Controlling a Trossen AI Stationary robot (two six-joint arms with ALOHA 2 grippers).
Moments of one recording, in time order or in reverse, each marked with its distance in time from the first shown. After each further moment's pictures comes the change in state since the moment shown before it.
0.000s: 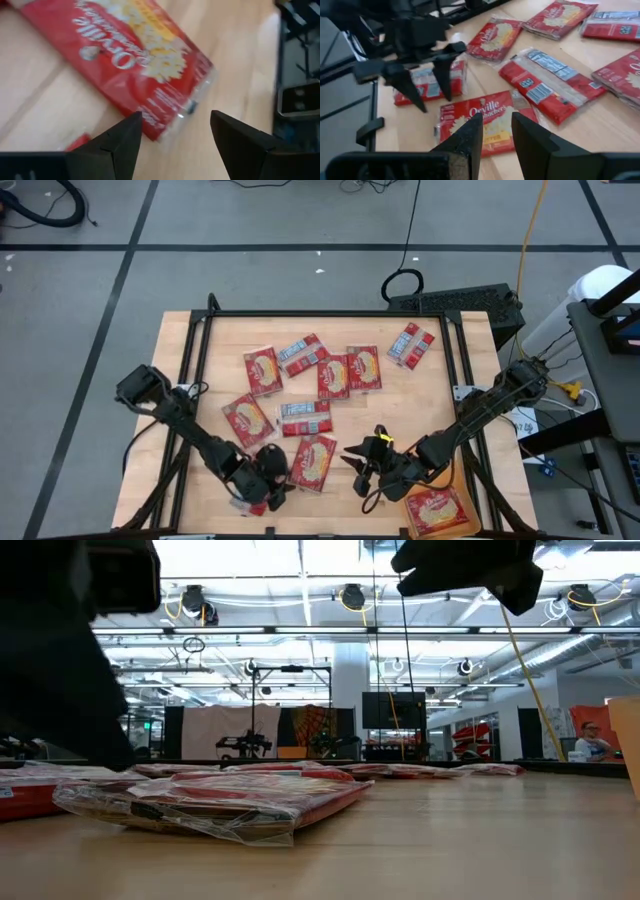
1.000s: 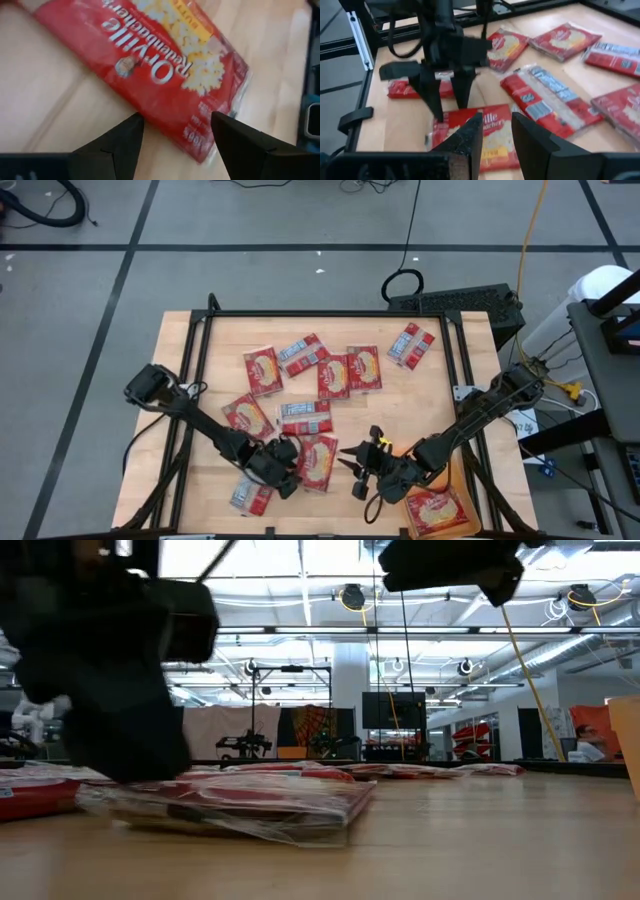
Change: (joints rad) left arm 0.151 0.076 0.003 0.040 0.203 0.036; right arm -0.001 0.040 -0.001 0.097 0.033 -0.228
